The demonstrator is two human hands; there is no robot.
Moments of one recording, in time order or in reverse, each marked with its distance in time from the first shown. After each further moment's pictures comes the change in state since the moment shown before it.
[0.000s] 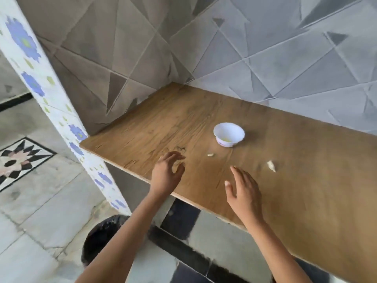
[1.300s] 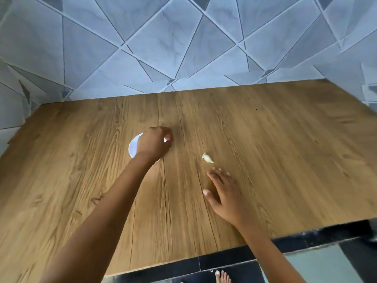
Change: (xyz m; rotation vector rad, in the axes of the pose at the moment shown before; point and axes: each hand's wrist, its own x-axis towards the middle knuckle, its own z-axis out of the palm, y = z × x) left_hand 0.179 0.143 0.170 0.159 -0.505 0.497; right_hand -0.021 0.111 -0.028 -0.151 -0.219 0.472
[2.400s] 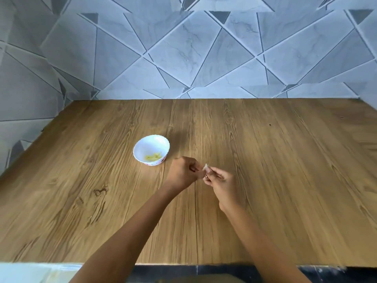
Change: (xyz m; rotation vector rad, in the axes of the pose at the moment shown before) left_hand -0.040 0.074 0.068 -0.476 -0.014 -0.082; right_hand 0.059 0.006 -0.024 1.317 0.209 0.399
